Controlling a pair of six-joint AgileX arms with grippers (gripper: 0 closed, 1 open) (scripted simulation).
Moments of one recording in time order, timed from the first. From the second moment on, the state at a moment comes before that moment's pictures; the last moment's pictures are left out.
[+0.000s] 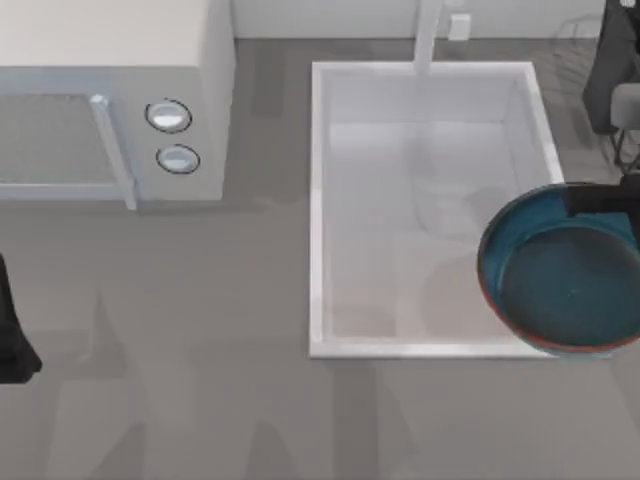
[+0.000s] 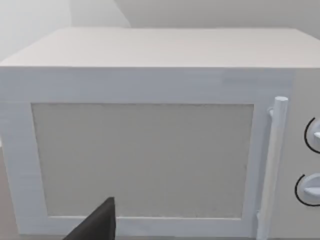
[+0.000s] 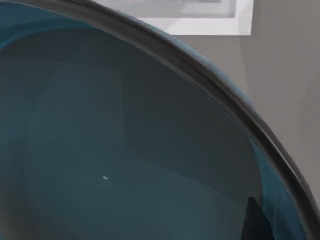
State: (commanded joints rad) left arm 0.00 0.00 0.00 0.00 0.00 0.00; right arm 0.36 1.53 1.43 -1.43 0.03 0.37
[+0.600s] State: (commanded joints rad) left arm 0.00 0.00 0.00 0.00 0.00 0.00; right arm 0.35 1.49 1.52 -1.51 0.02 0.36
